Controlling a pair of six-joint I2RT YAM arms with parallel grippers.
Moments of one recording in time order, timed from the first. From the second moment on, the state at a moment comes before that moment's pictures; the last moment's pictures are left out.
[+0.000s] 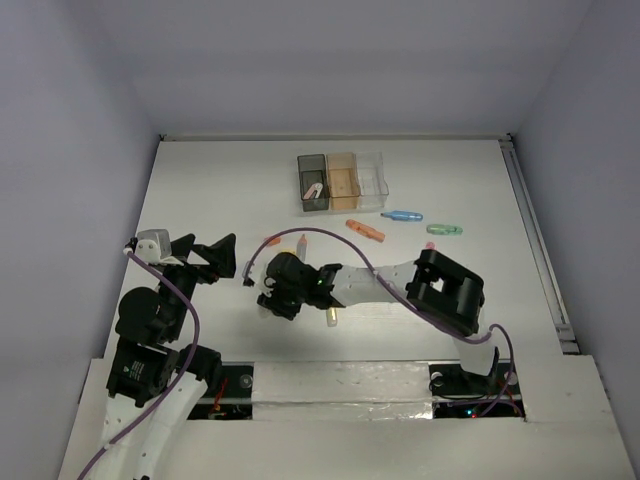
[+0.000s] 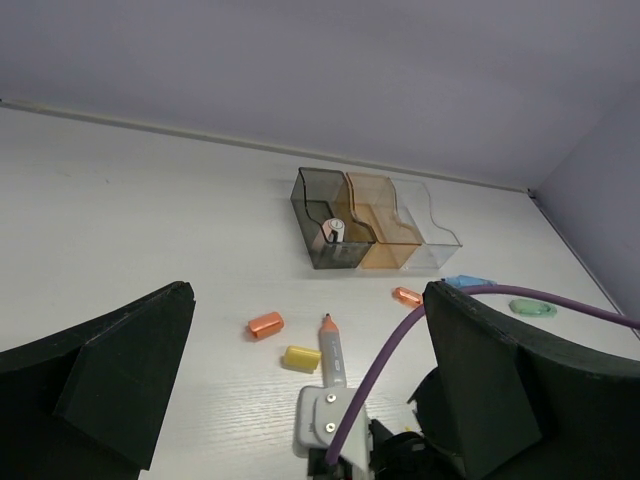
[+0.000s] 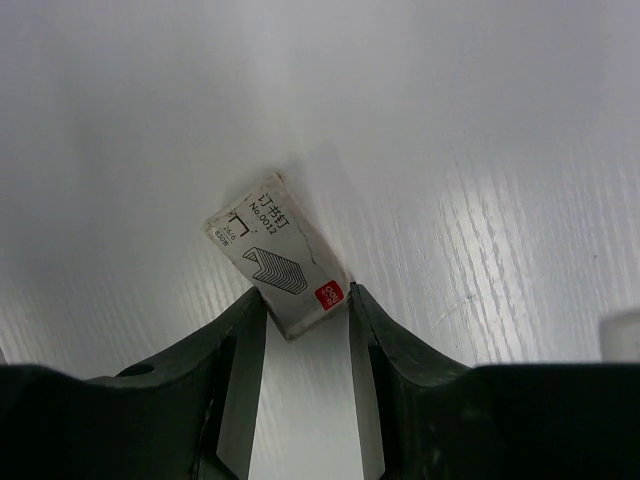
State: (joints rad) left arm -0.32 0.24 0.67 -0.34 -0.13 -0.33; right arm 1.16 2.02 1.32 -0.12 -0.11 -0.11
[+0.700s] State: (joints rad) left arm -0.32 0.24 0.67 -0.34 -0.12 -0.33; right arm 0.70 1.95 1.53 0.04 0.10 0.18
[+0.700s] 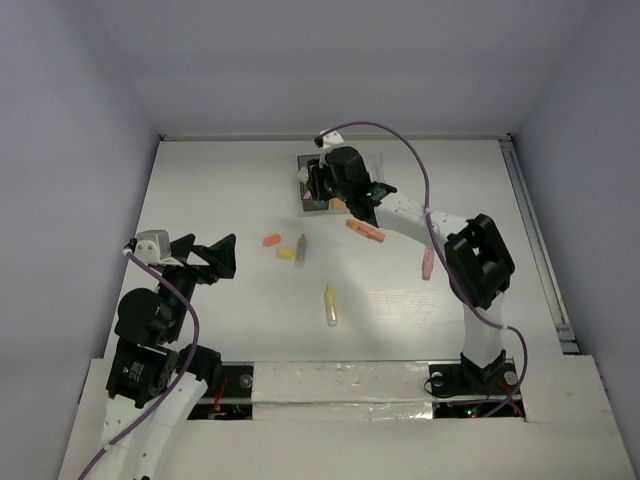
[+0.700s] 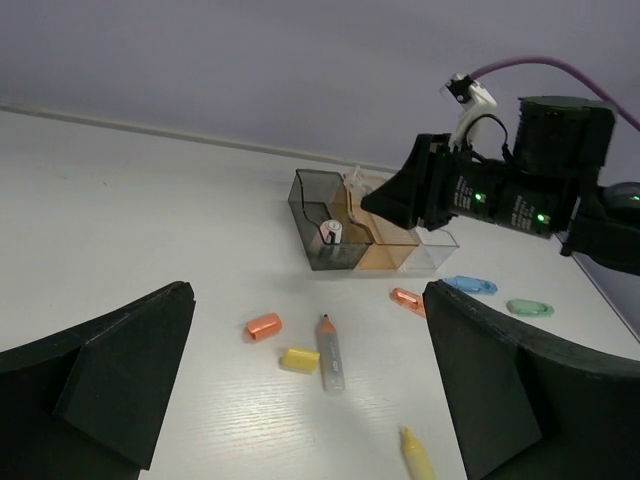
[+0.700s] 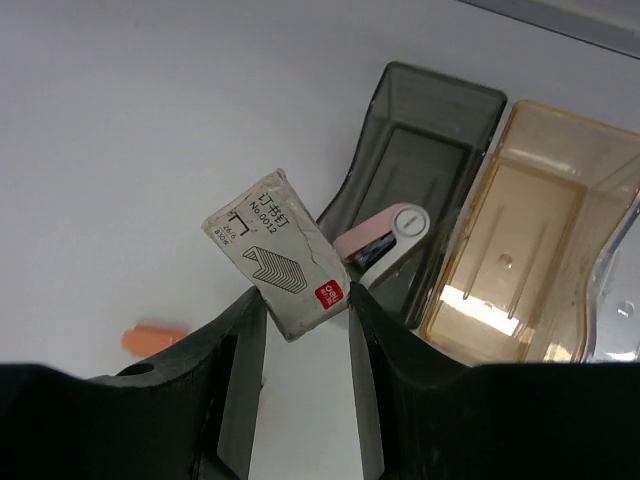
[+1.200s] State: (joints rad) left arm -0.32 0.24 0.67 -0.34 -0.11 -0.33; right arm 0.60 2.19 1.75 -0.11 0.14 0.25
